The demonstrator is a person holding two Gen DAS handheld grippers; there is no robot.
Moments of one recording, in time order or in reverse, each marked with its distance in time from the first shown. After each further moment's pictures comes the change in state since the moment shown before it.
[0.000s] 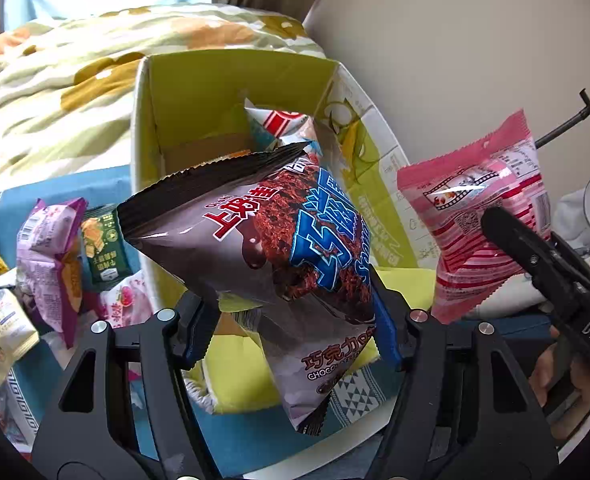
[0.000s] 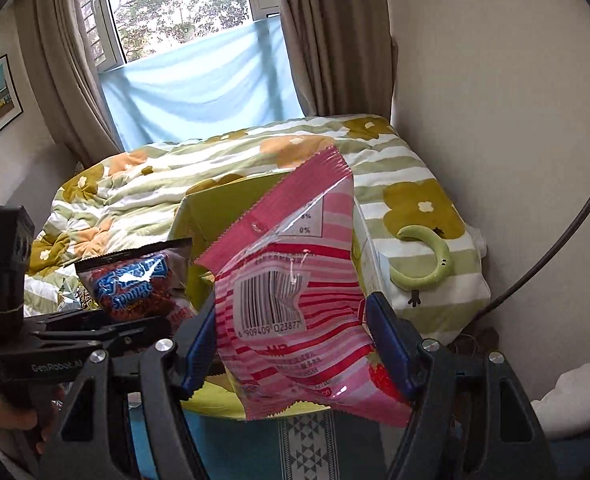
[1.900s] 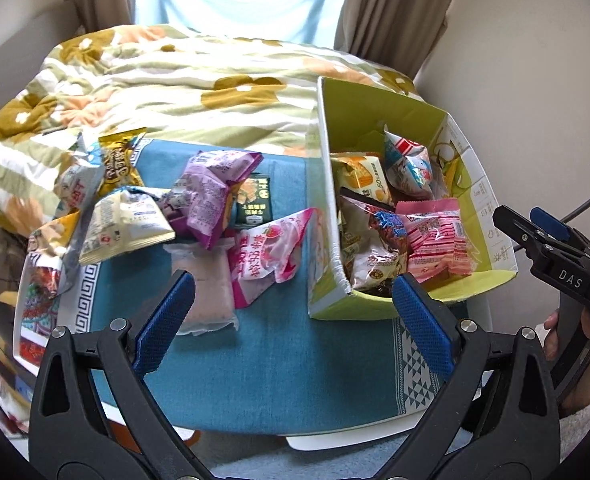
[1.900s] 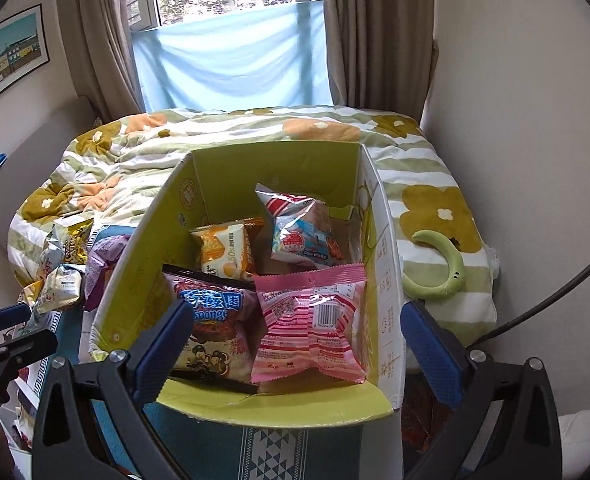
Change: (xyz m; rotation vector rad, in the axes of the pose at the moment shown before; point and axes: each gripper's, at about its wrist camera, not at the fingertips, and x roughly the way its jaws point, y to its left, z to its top) left arm -0.099 0.042 -0.099 -0.248 -0.226 0.348; right arm 0.035 0.010 -0.020 -0.191 0.023 0.066
